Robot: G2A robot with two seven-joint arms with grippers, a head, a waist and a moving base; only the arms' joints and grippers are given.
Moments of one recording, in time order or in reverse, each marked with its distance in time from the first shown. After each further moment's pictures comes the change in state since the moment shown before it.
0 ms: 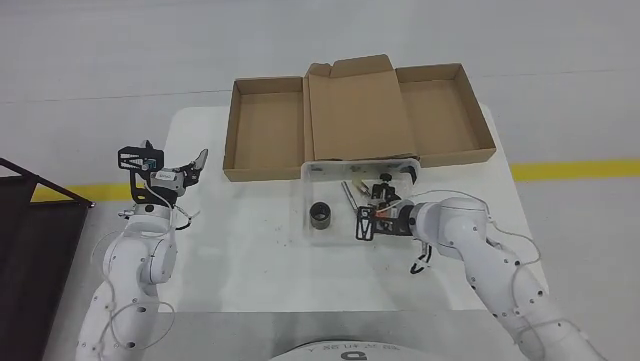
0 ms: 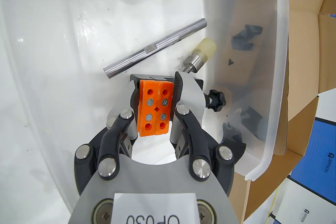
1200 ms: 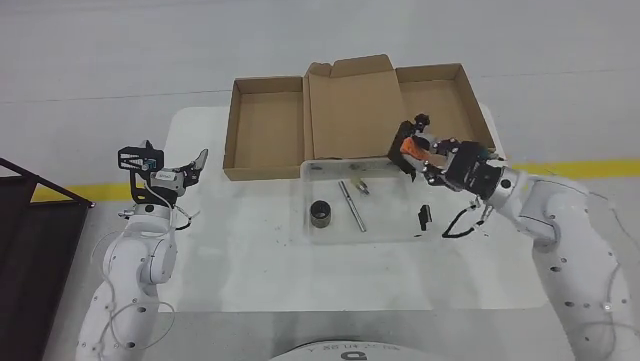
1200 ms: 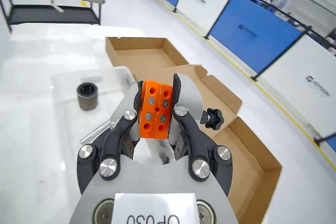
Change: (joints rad) left arm 0.000 0.000 0.000 0.000 0.000 0.000 0.000; right arm -0.060 0.056 0.443 -0.030 0.440 0.049 -0.557
